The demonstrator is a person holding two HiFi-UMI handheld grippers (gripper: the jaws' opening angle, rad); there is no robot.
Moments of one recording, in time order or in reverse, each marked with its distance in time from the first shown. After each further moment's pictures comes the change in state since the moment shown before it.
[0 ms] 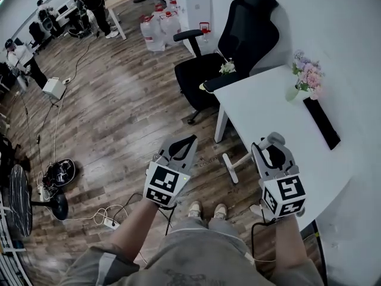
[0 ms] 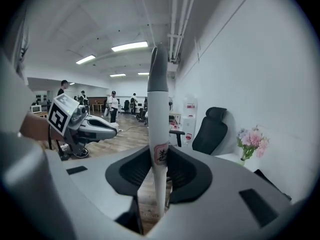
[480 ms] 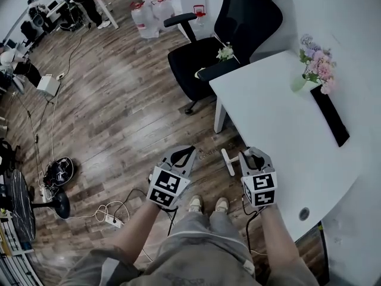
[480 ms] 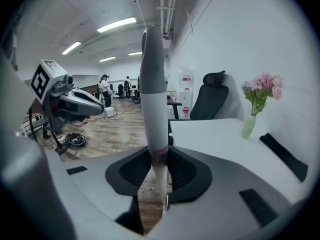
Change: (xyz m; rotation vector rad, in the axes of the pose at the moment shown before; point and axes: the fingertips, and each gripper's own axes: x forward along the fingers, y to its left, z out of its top) left arm 0.067 -0.015 -0.116 -0.075 0.224 -0.083; right arm 0.099 -0.018 -0.175 0.075 0.228 -0.030
